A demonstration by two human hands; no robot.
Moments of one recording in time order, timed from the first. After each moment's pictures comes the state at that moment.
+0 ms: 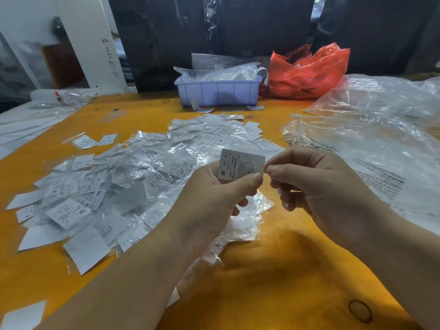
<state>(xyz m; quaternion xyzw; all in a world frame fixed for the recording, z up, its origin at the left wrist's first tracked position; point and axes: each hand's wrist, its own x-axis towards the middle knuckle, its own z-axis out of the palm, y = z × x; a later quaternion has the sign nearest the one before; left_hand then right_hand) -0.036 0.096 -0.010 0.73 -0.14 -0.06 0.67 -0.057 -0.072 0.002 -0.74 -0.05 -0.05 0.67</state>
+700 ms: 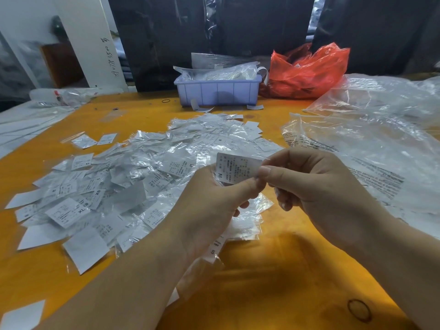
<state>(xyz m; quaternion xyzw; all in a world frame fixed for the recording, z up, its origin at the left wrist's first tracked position) -0.039 0.096 -0.009 0.74 -0.16 -0.06 0.65 -0.059 -0.069 0.001 -0.74 -0.11 -0.06 0.66</state>
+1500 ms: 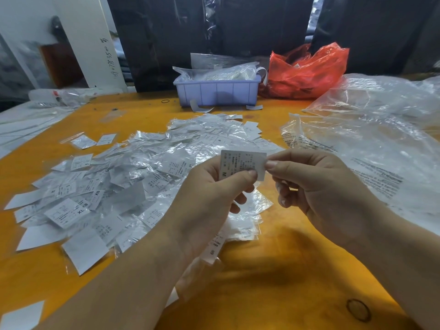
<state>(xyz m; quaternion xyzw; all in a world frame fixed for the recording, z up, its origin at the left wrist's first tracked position) -0.034 0.097 -0.012 0.70 -0.16 -0.06 0.69 -0.052 -0.075 -0.002 -0.69 -0.05 -0.02 0.72</state>
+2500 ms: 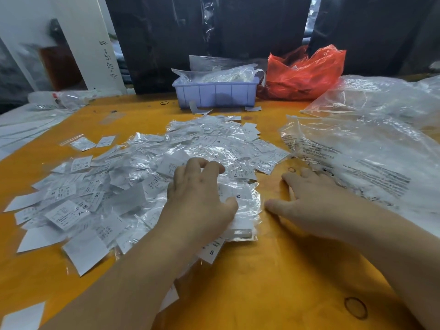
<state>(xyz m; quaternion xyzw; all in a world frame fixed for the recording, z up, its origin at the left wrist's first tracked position) -0.019 0.105 -0.028 0.96 -0.12 0.09 0.23 -0.040 -0.088 -0.015 -0.99 0.07 0.10 0.11</state>
